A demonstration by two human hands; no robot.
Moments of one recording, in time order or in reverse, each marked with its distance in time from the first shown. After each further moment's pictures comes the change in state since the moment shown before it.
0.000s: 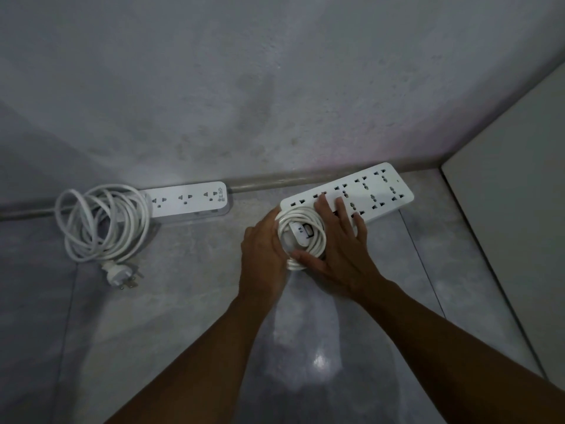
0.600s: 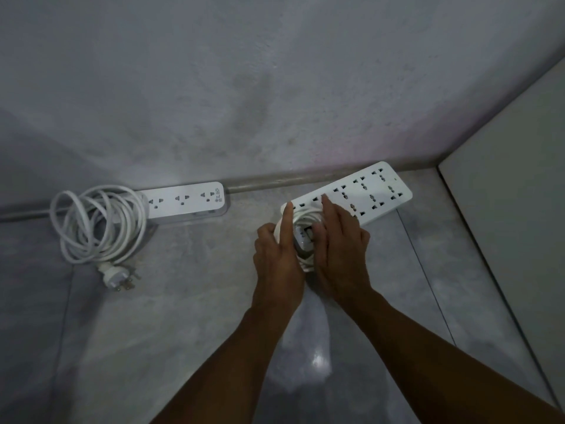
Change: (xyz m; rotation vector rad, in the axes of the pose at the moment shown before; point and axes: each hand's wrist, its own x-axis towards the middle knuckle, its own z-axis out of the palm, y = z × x) left_hand -0.016 0.008 0.021 0.096 -0.117 -0.044; right_hand -0.004 -0.017 0.009 0.161 0.405 0.126
